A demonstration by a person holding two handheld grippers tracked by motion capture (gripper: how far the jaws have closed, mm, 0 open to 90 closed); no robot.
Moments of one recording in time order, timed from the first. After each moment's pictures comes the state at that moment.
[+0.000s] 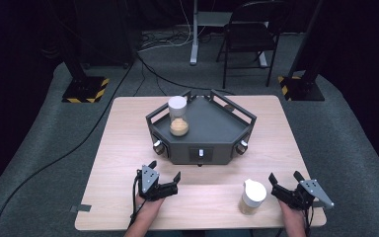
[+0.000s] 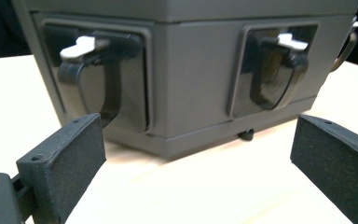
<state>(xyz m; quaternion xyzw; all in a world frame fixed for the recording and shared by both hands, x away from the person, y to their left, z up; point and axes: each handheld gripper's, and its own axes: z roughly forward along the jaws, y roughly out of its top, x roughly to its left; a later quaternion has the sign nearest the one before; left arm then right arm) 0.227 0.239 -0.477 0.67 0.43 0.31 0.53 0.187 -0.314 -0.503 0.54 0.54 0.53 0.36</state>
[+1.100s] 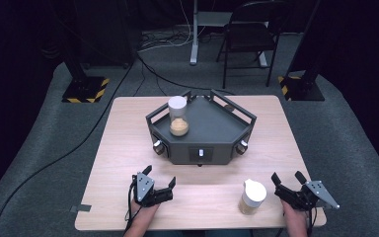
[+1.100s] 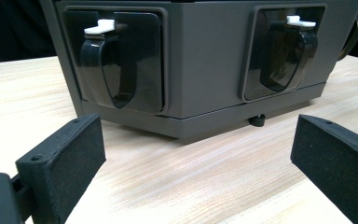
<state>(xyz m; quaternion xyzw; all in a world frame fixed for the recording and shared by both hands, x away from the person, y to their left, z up) 0.215 0.249 -0.500 0.66 0.42 0.33 0.54 0.184 -0.328 -0.508 0.55 0.51 0.57 0.34</state>
